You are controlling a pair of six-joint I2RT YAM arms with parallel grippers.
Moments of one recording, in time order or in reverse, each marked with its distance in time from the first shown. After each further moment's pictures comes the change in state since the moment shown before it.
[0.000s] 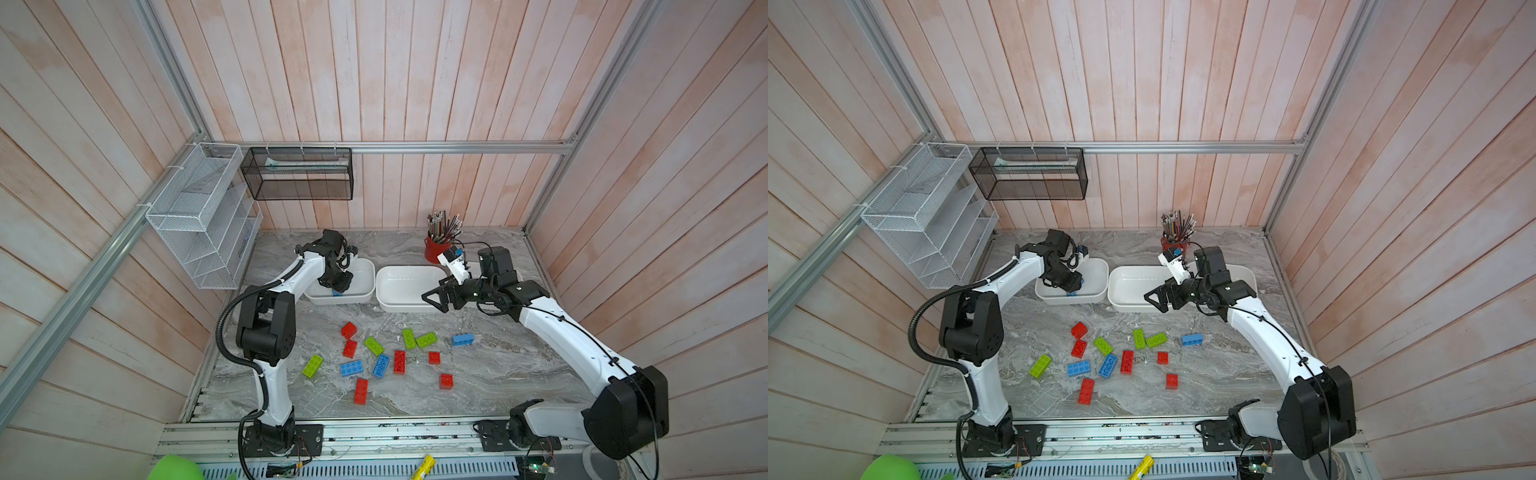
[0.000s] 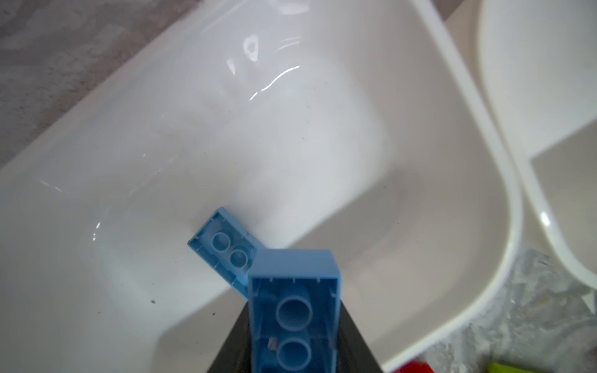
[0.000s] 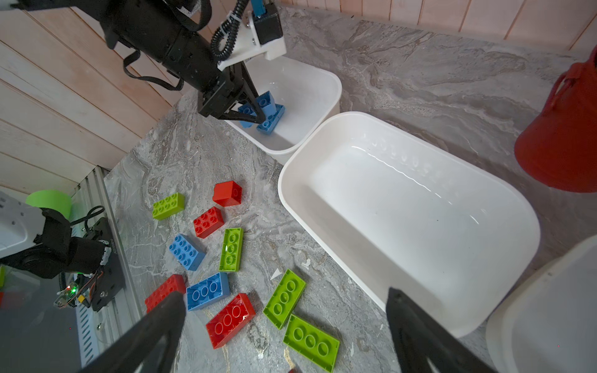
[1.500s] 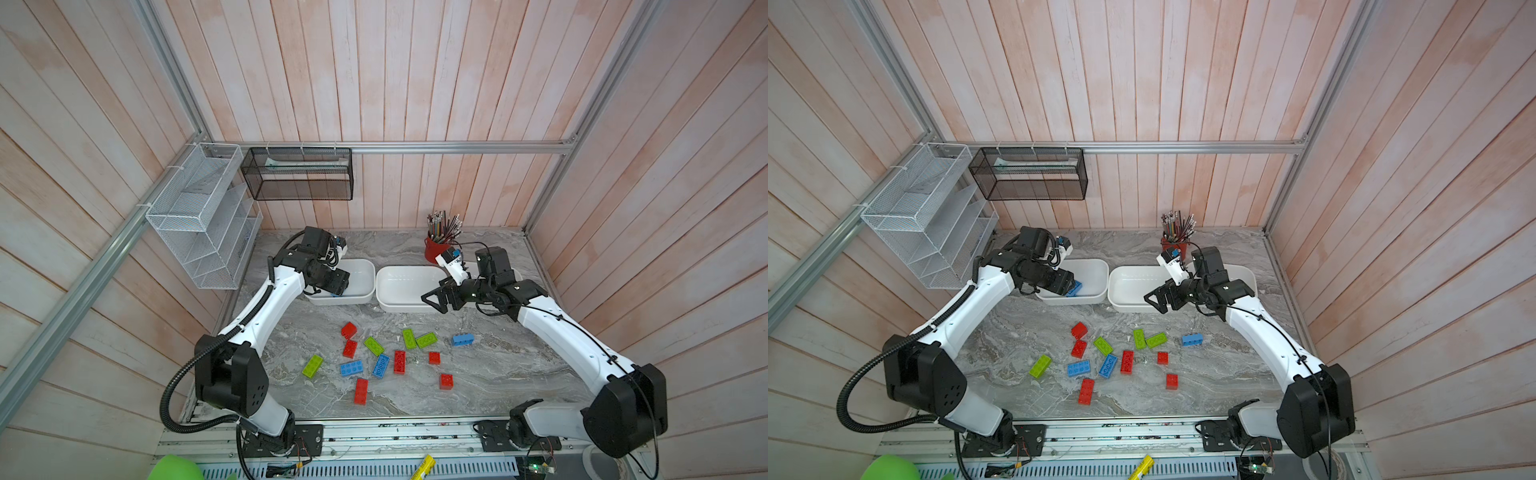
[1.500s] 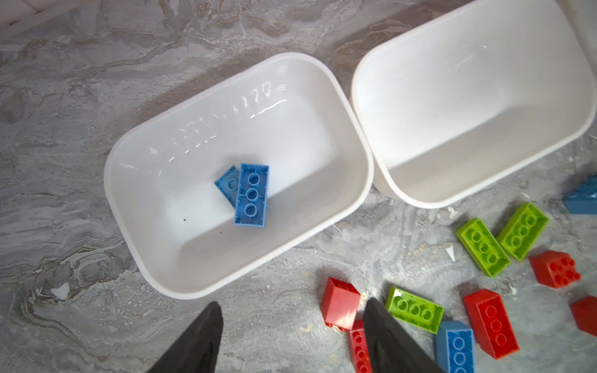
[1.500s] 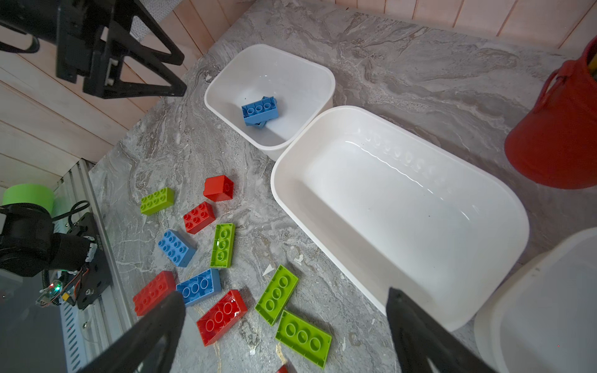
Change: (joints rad) left arm -0.047 -0.446 -0.171 -0.077 0.016 -0.150; right arm 0.012 0.009 0.010 -0.020 0.042 -0.026
